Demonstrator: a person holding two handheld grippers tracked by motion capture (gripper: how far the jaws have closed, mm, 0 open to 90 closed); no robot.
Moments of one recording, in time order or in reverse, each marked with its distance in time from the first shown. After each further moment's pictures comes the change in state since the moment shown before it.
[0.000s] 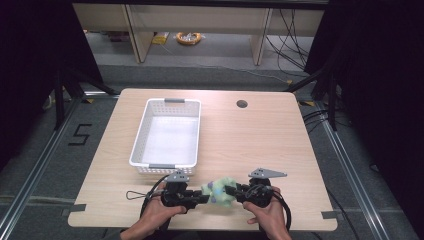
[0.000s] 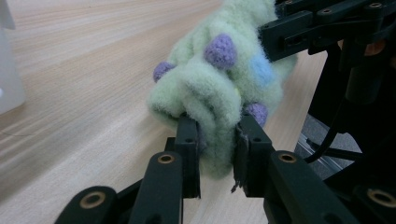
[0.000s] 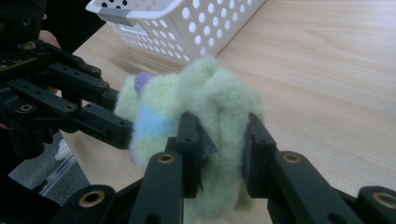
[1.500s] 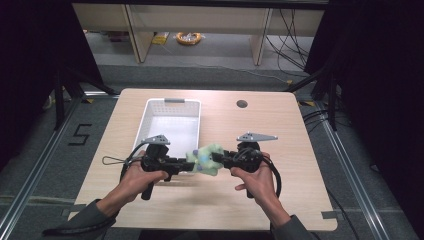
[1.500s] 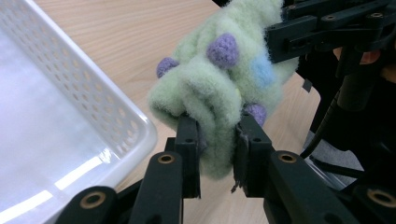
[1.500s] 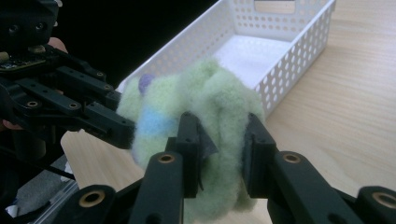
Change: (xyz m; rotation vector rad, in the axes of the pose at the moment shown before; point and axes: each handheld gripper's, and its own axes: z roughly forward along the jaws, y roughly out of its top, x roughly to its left) left arm 0.023 0.083 -0.069 -0.040 0.060 -0.001; right arm 0.025 0.102 0.007 -0.069 0.038 -0.065
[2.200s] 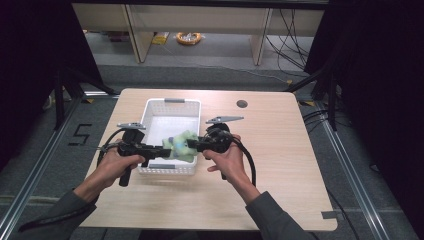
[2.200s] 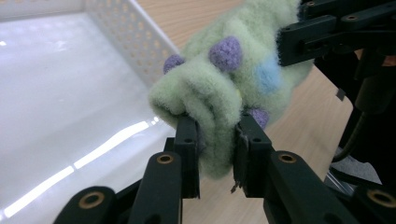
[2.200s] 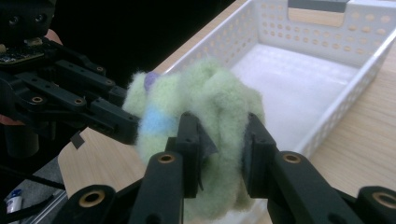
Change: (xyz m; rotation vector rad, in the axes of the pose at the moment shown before) left arm 0.059 0.008 -0.043 0.022 0.087 -0.067; right arm 0.021 0.044 0.072 0.067 0.029 -0.002
